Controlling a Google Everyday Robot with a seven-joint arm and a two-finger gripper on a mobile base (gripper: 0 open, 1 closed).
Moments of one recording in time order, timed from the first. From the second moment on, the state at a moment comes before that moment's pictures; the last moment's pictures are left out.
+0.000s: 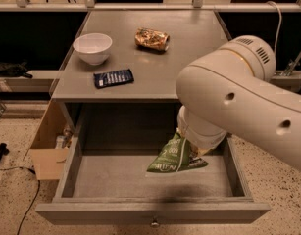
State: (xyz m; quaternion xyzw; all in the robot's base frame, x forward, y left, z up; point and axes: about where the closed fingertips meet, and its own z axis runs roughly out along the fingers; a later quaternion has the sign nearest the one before) arm 0.437 -0.104 0.798 -0.87 0.48 -0.13 0.07
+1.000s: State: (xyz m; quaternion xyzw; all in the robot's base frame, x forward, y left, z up) arm 0.483 -0.216 0.904 -0.78 0.55 -0.15 0.26
